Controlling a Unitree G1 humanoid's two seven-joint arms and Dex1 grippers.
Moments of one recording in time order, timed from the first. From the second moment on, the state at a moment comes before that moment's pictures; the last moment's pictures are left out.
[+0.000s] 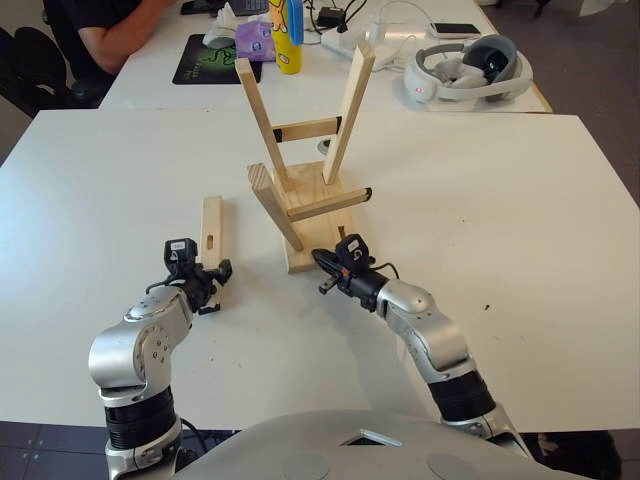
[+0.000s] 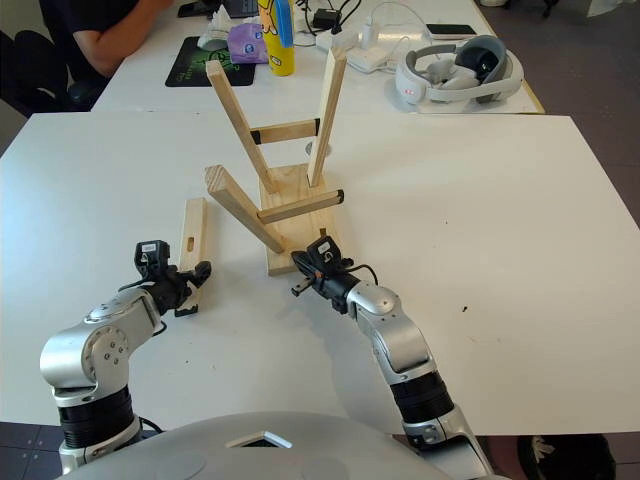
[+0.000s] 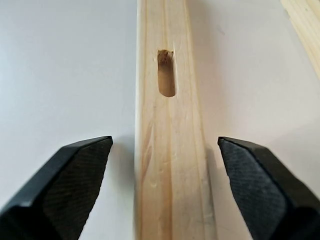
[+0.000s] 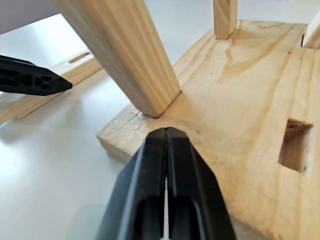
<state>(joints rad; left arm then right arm) 0.04 0.16 0.23 -0.54 -0.31 1.22 0.01 -0.03 -0.12 0.32 -0.15 0.14 0.48 0.43</state>
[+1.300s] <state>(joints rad) -0.47 0.39 0.35 -0.15 -0.29 0.66 -0.16 0.01 -0.30 0.21 -0.22 0.17 0.54 0.45</state>
